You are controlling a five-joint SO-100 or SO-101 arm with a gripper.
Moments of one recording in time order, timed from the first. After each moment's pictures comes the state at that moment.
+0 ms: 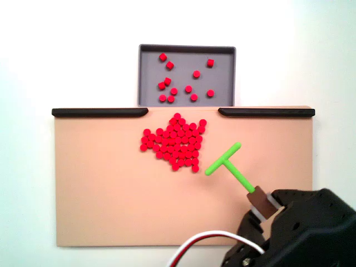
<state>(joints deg) 16.3 90.8 91.8 79.9 -142.6</state>
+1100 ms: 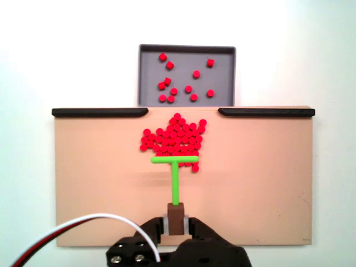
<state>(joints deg) 1.1 99.4 100.5 79.9 -89.4</state>
